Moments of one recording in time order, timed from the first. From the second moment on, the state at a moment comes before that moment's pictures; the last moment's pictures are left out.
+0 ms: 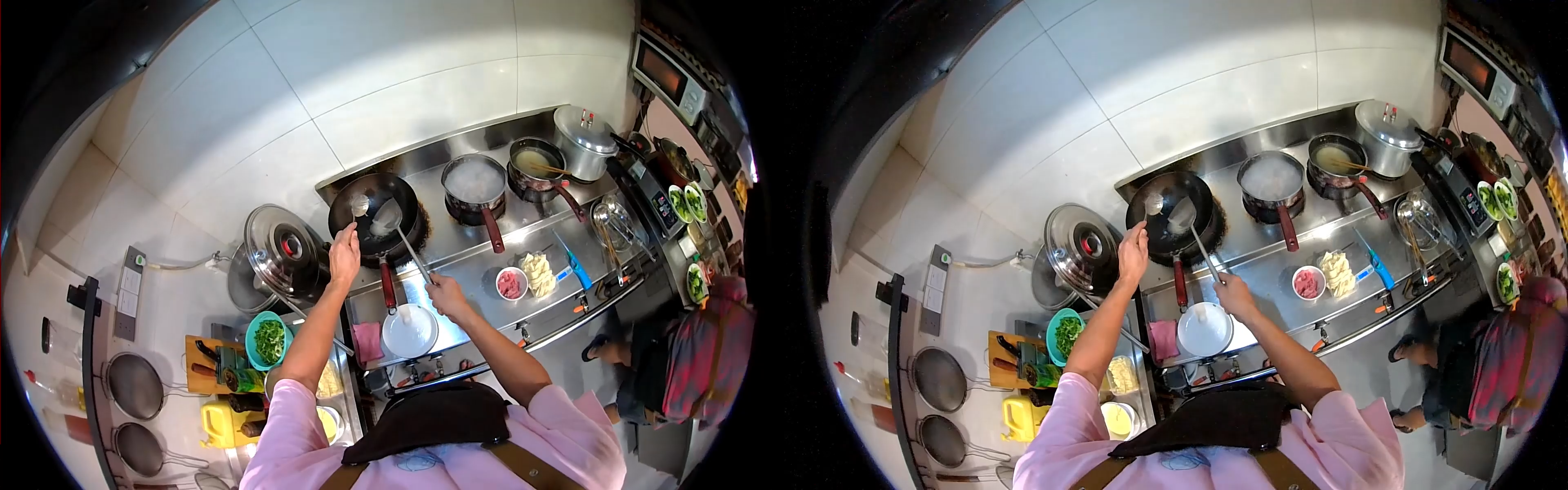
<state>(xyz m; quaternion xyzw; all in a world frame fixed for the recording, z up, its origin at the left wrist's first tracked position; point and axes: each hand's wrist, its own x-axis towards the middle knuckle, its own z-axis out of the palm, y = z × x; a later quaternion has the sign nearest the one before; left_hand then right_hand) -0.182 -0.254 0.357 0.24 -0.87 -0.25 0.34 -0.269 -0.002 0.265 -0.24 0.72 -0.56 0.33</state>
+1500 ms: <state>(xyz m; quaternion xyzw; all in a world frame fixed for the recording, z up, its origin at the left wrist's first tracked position) 0.217 -0.095 0.178 0.49 -0.03 -0.58 0.66 -0.337 -0.084 0.371 -0.26 0.77 -0.37 0.45</state>
